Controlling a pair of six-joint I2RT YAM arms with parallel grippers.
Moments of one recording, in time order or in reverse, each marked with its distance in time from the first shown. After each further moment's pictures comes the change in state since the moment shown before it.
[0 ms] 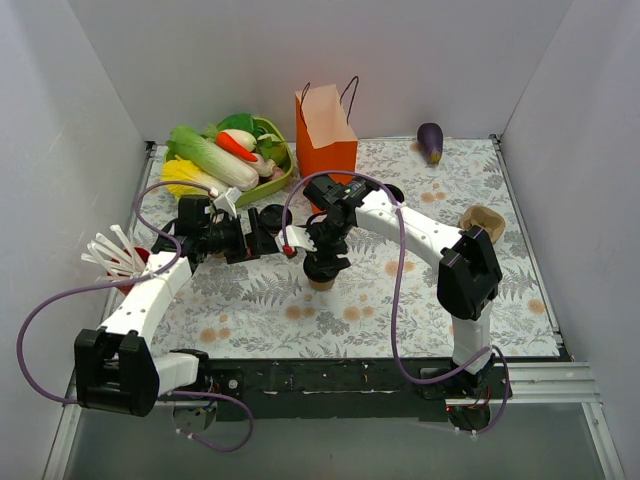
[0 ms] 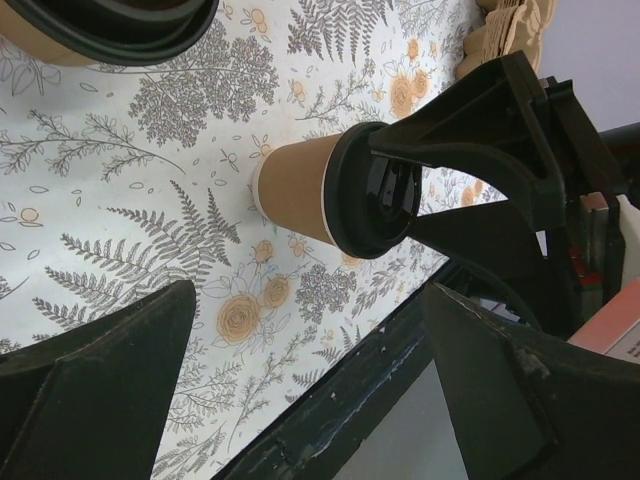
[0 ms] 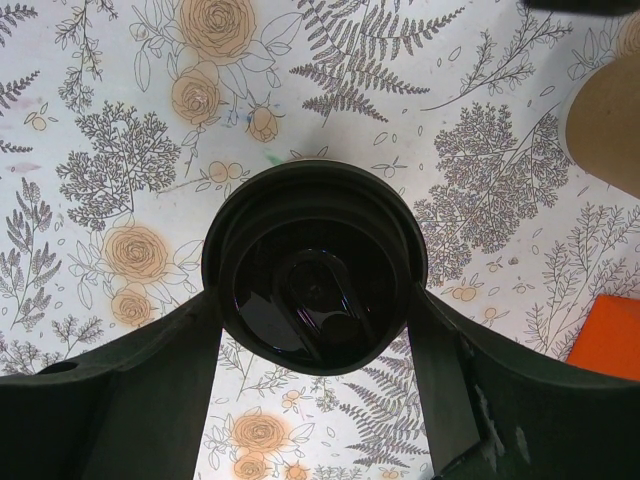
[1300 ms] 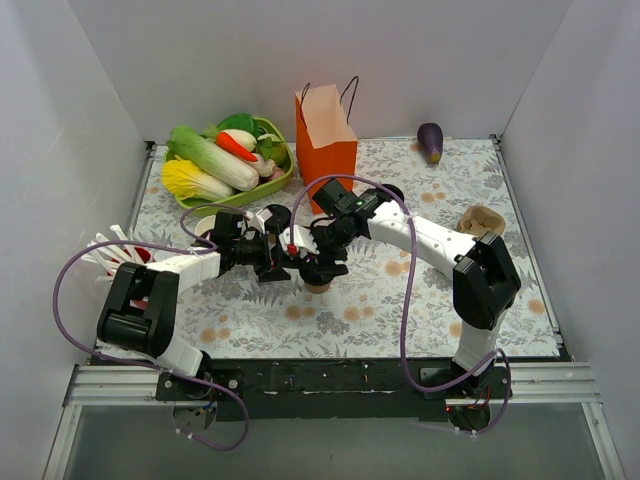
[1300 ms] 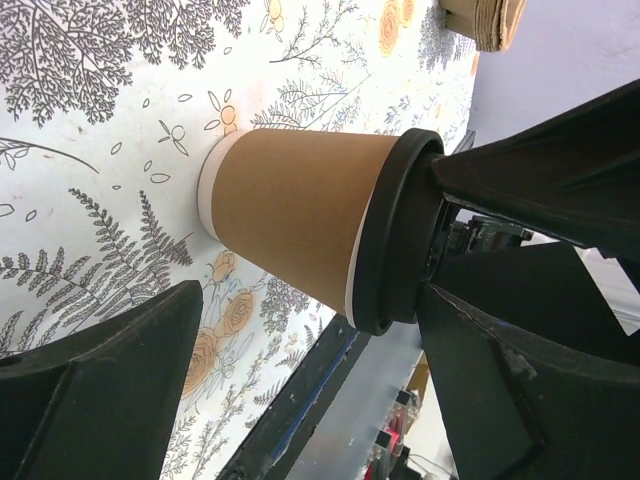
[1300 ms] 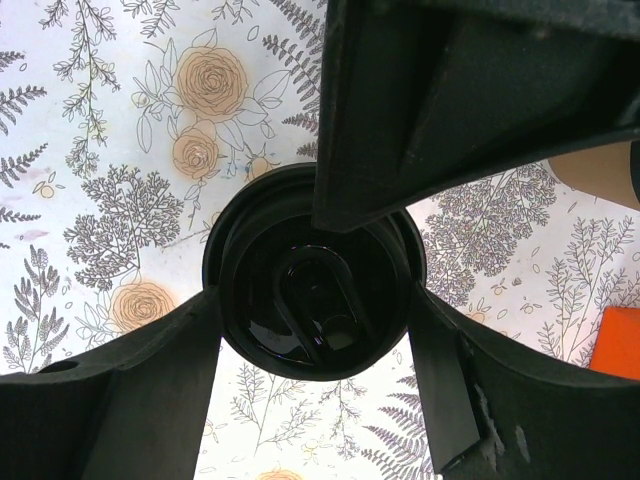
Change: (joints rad) left arm -0.127 0.329 -0.150 0.409 0.180 -0.218; right arm -0.006 -0.107 -0.201 0.233 -0.075 0.115
